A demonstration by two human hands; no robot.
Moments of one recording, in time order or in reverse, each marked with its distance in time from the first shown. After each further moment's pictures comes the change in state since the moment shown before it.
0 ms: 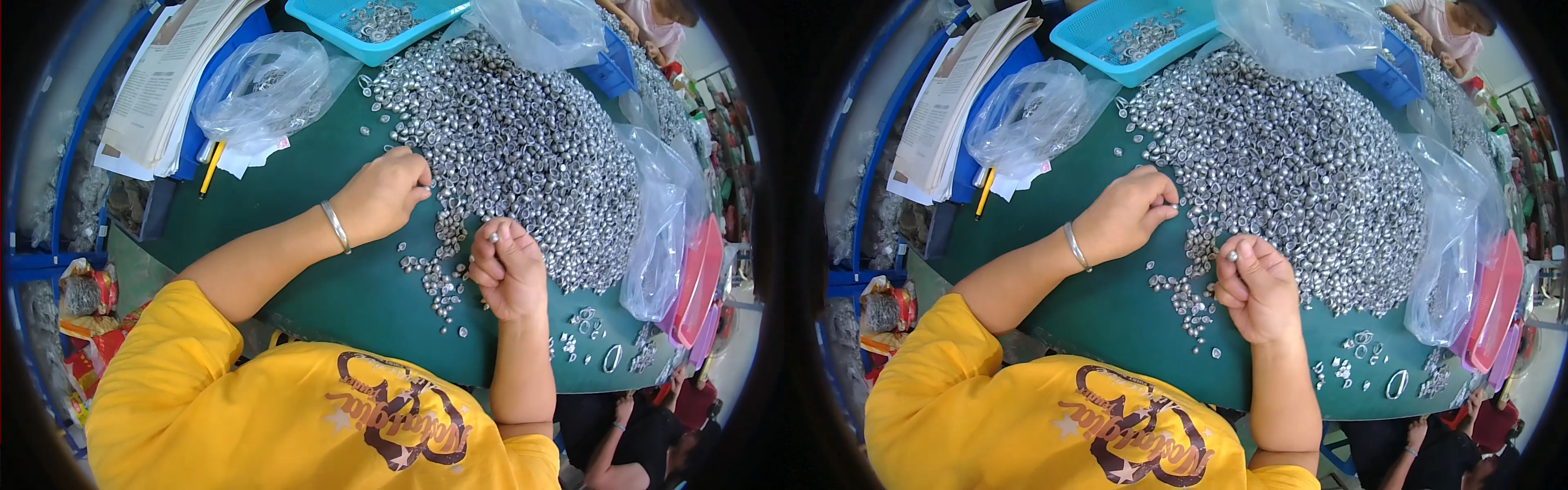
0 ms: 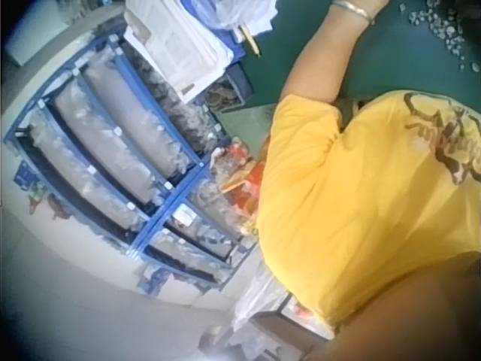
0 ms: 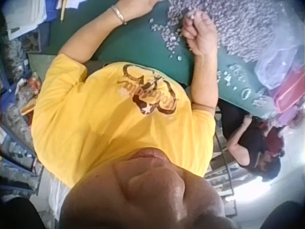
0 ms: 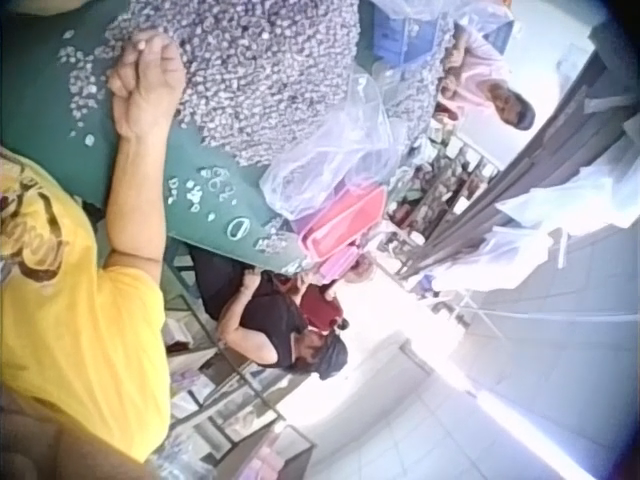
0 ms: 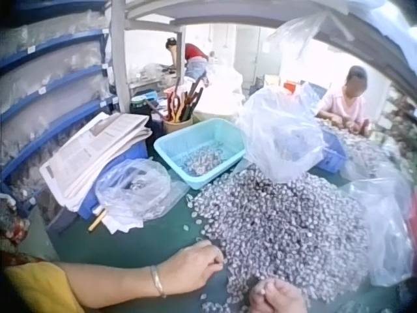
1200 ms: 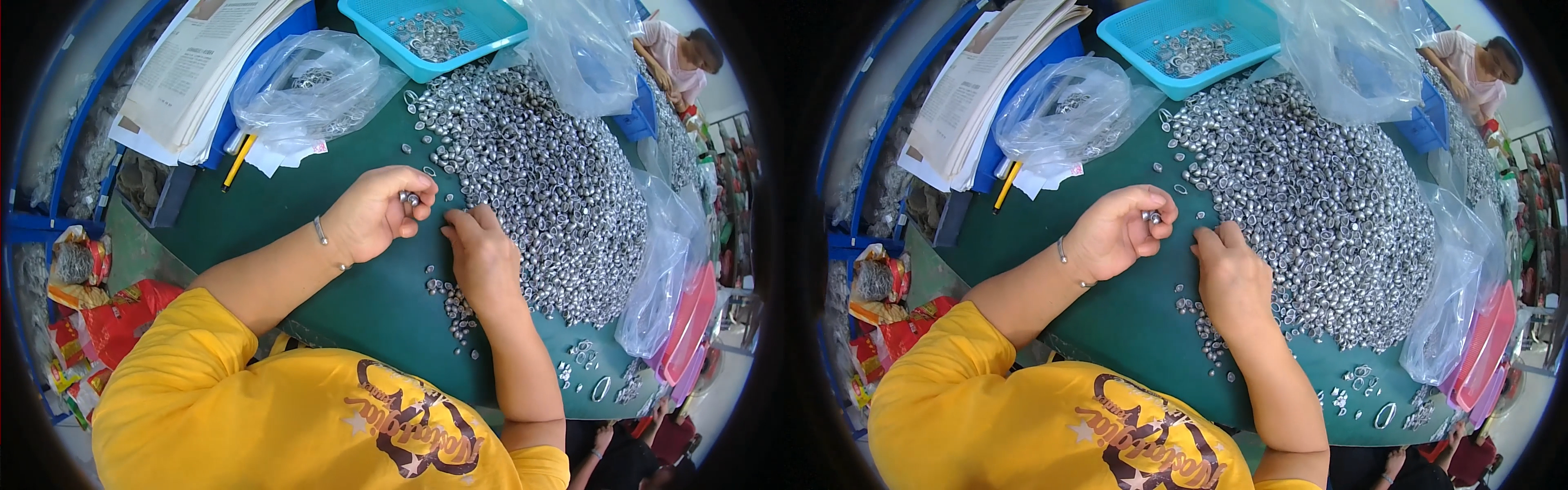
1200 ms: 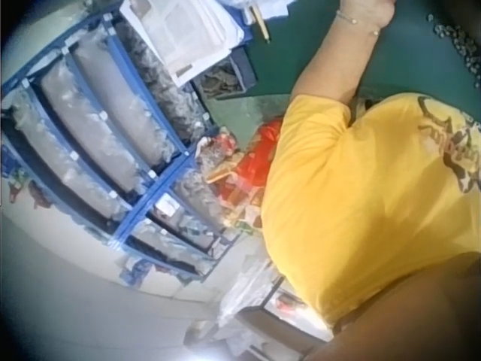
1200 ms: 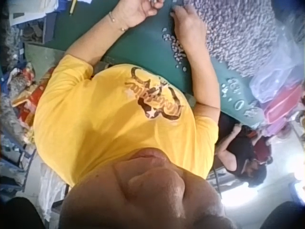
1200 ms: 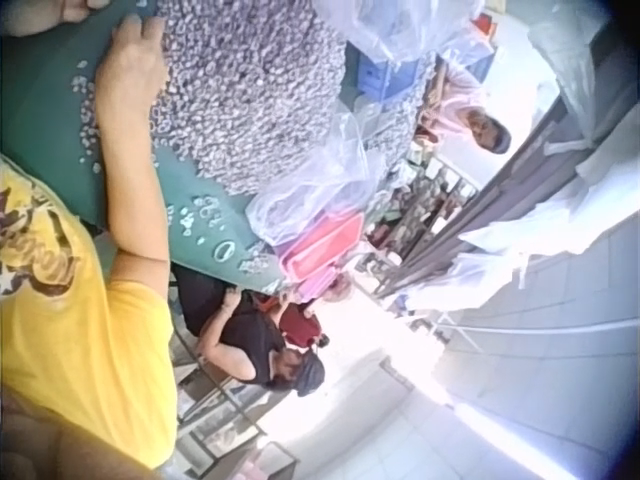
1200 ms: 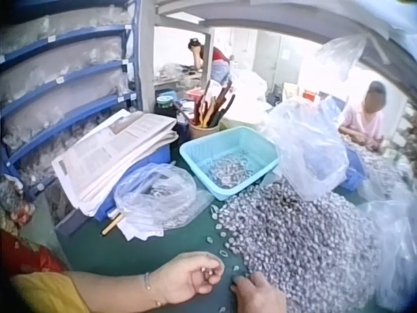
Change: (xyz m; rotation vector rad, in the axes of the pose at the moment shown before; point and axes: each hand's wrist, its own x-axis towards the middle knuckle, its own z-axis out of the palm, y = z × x) left_hand -0.023 -0.006 -0.032 -1.545 0.109 -0.689; right_hand 0.048 0.027 0.044 -1.900 -0.022 -0.691
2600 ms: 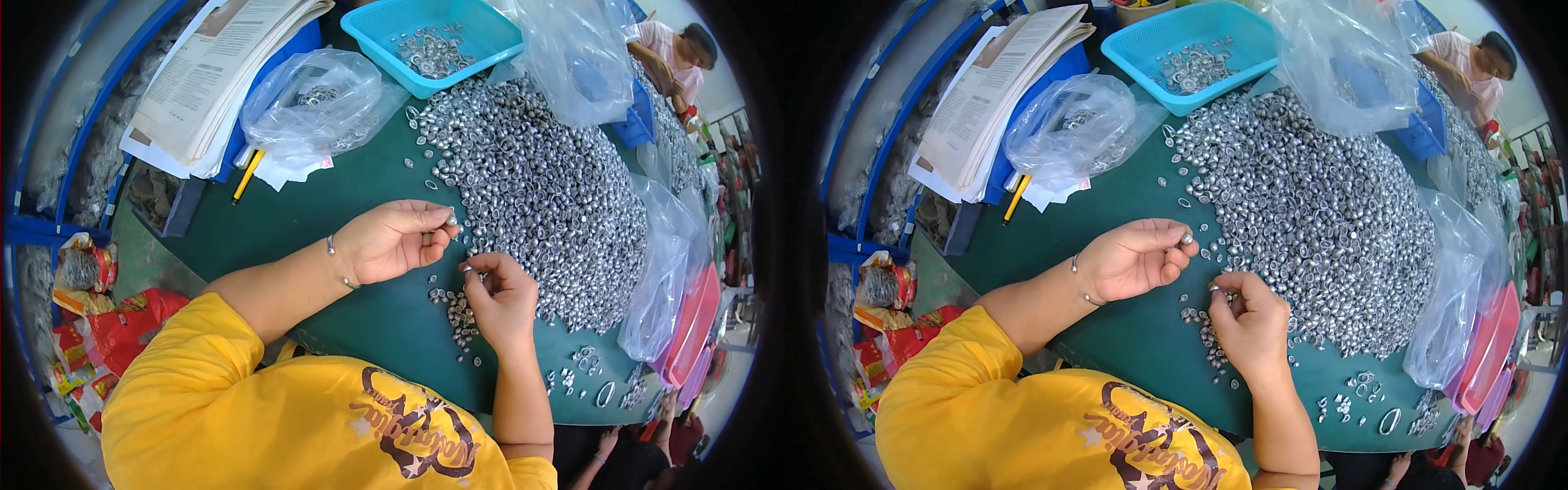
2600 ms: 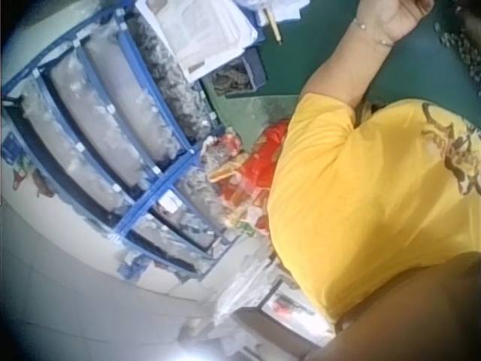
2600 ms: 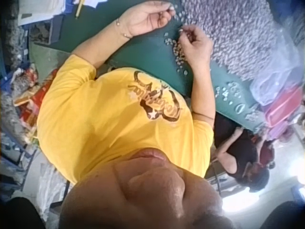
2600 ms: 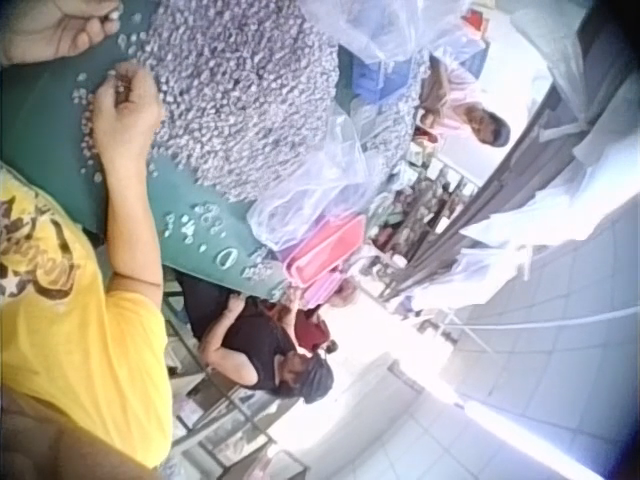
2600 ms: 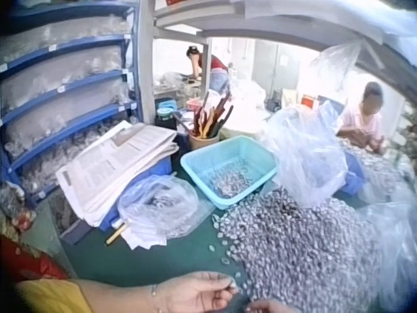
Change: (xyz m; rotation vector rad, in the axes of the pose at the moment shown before) left_hand -0.003 -0.008 0.003 -0.244 -0.231 -0.200; right_hand -0.034 -0.002 -0.017 0.560 0.052 0.430
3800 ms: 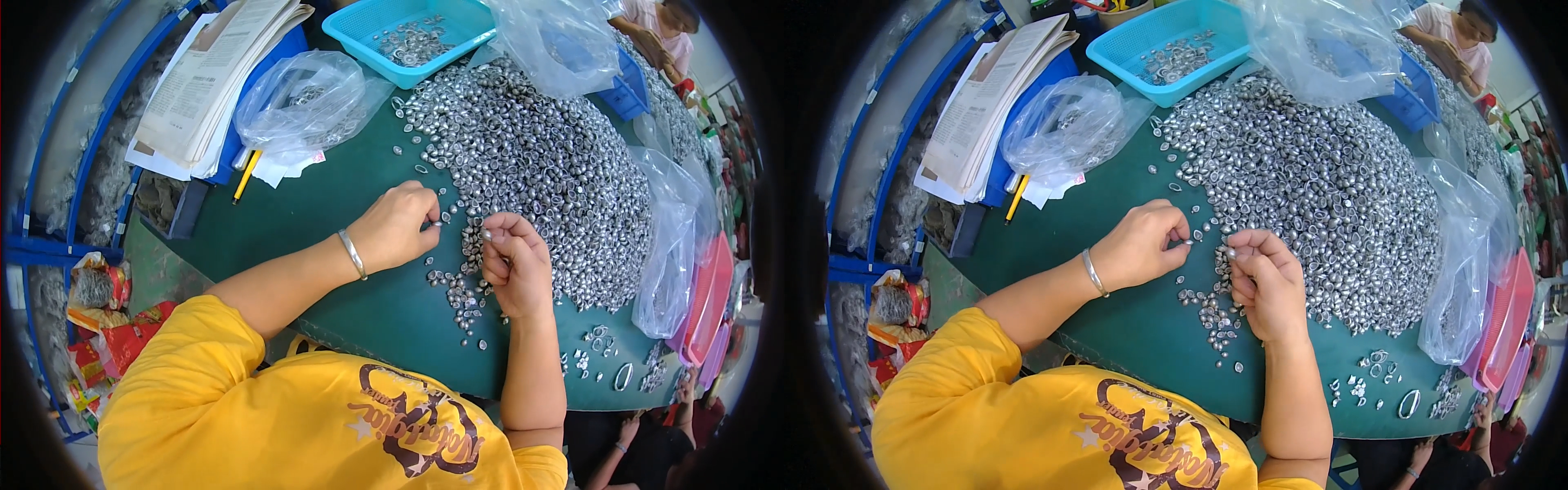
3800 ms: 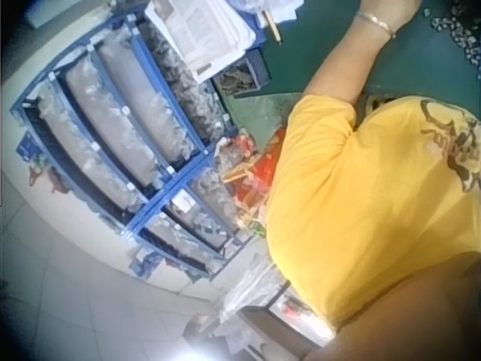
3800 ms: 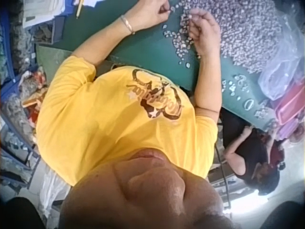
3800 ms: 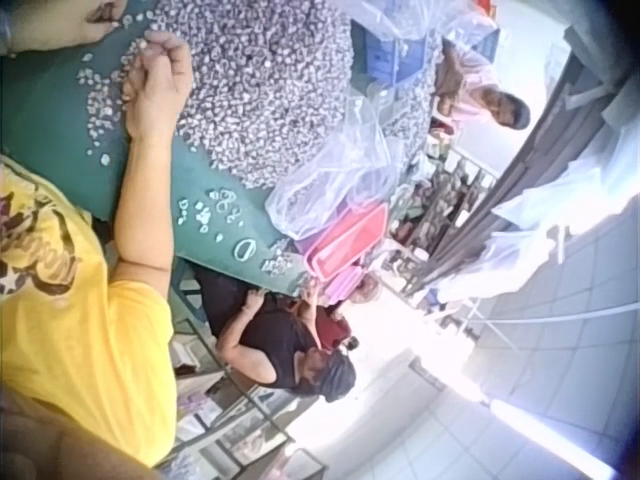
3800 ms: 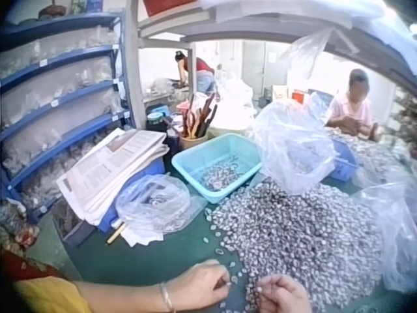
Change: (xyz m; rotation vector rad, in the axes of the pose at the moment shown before) left_hand 0.009 -0.014 0.006 1.866 0.245 0.616; right_hand 0.013 0.010 -0.019 1.070 -0.155 0.397
